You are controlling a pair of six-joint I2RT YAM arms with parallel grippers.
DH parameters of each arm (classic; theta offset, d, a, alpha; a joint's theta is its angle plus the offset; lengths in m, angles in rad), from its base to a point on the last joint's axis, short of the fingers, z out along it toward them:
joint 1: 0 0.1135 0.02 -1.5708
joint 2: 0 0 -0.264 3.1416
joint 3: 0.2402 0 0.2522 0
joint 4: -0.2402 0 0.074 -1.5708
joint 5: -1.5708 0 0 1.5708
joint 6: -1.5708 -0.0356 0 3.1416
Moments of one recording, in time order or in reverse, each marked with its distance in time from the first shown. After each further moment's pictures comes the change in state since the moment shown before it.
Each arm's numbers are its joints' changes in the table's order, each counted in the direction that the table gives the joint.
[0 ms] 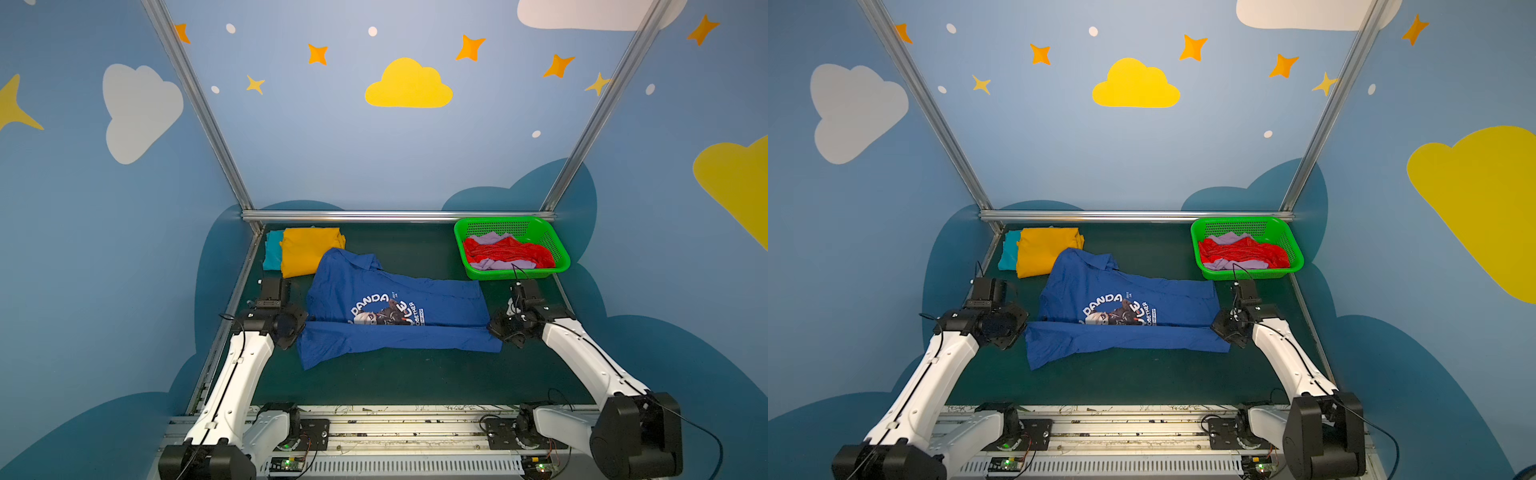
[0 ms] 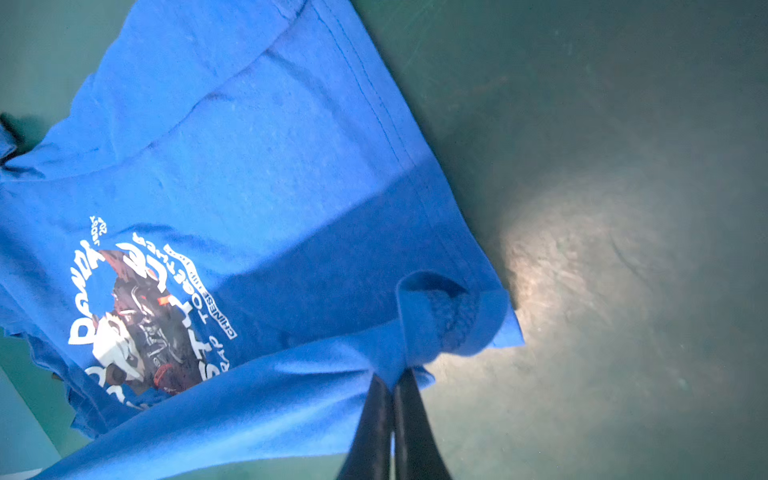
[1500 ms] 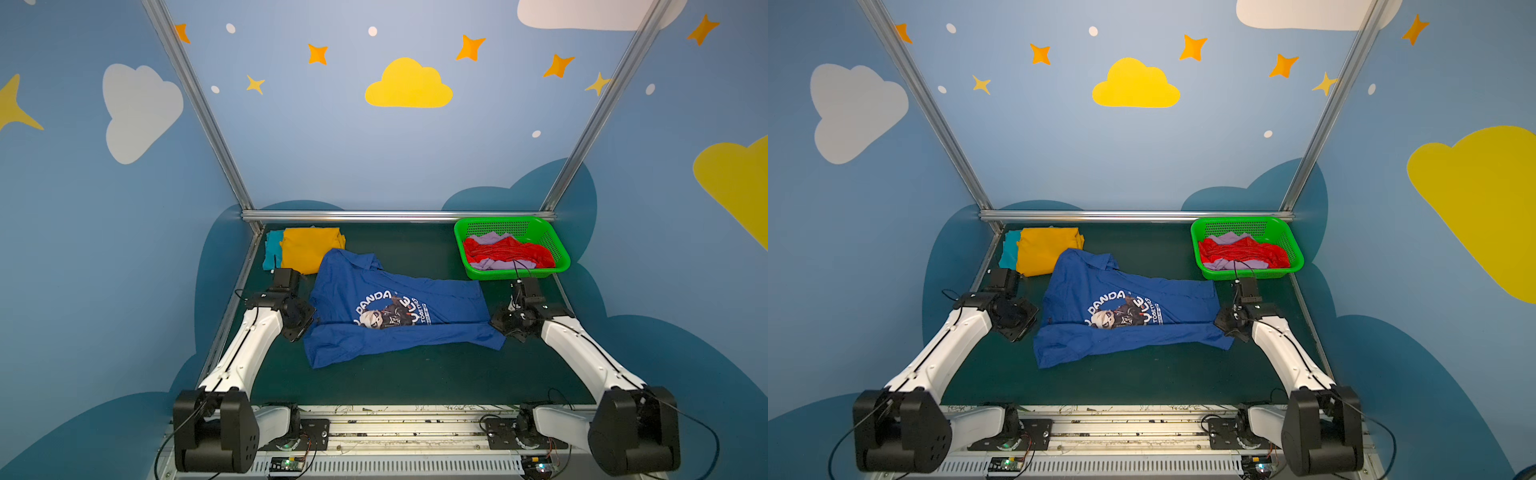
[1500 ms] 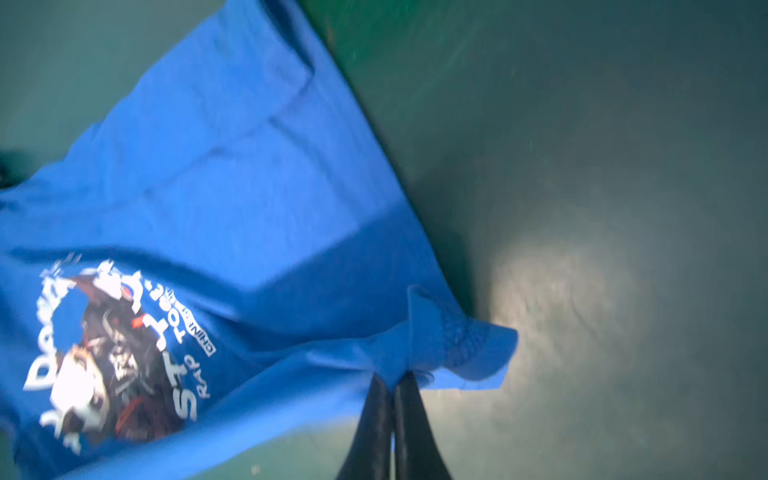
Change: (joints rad) left arm -0.026 0.254 0.069 0.046 -0.048 -0.021; right arm -0.012 0.101 0.042 0.094 -0.103 0.055
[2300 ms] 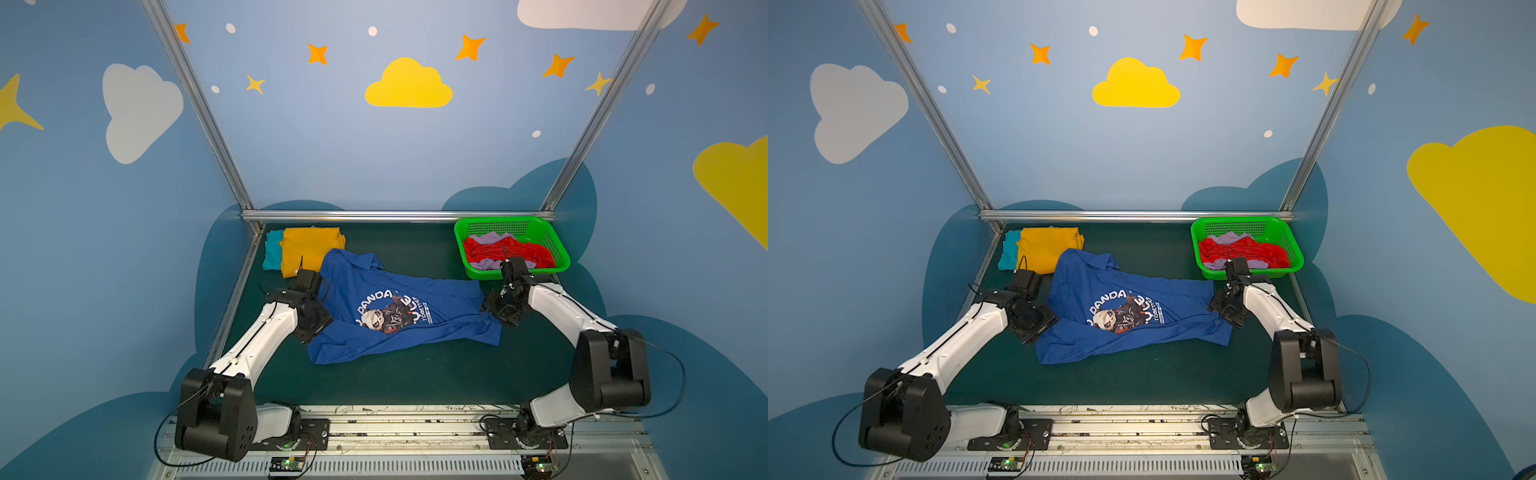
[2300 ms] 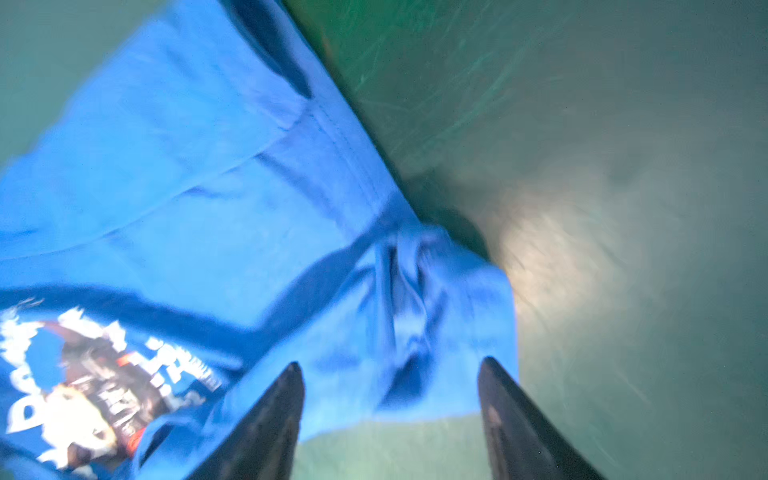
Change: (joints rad) left arm -0.166 -0.021 -0.085 -0.027 0.033 -0.038; right arm -0.005 0.196 0.194 -0.123 0.035 0.004
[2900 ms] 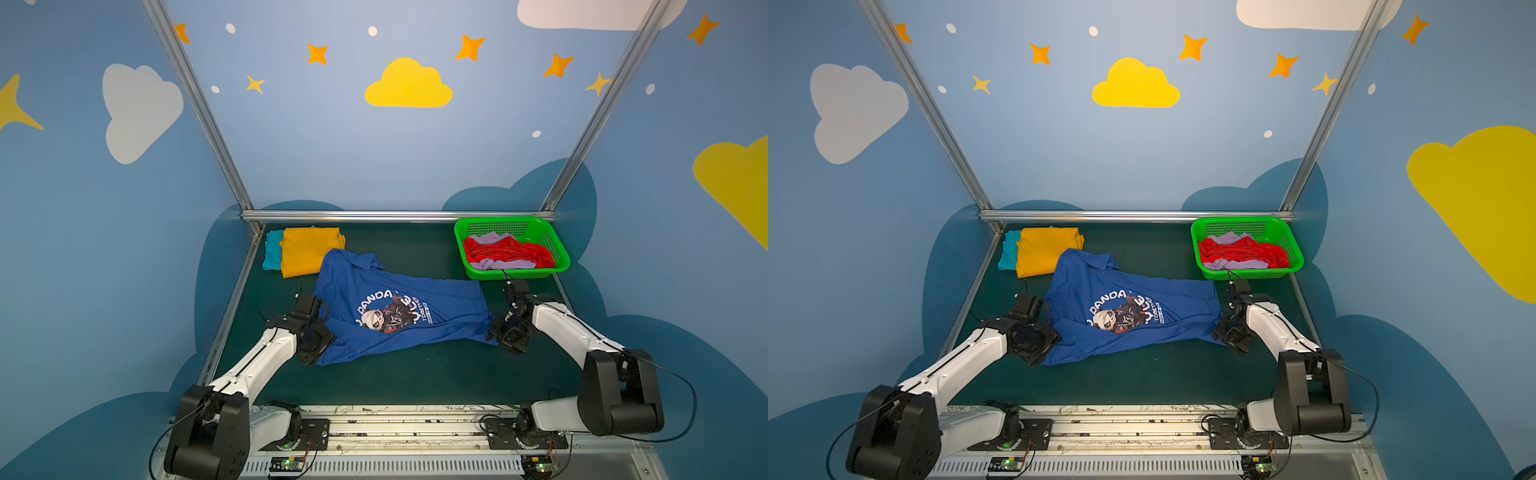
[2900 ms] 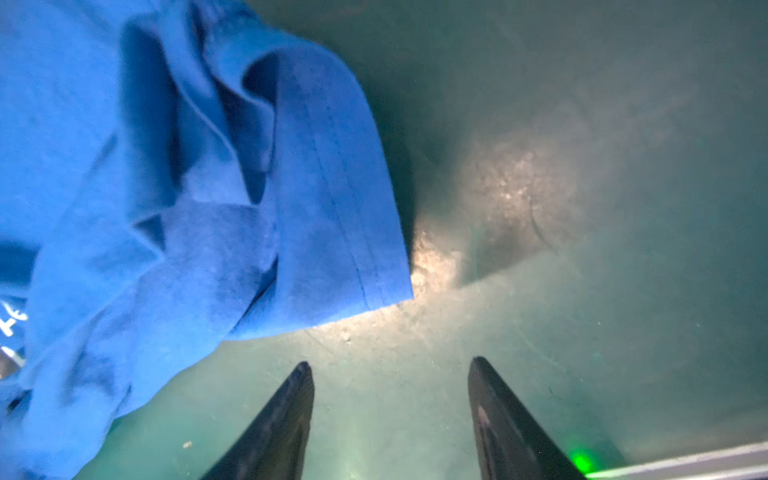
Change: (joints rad) left arm -0.014 -0.064 -0.224 0.214 -0.084 0.083; right arm -0.008 -0.059 -0.190 -0.076 0.004 -0.019
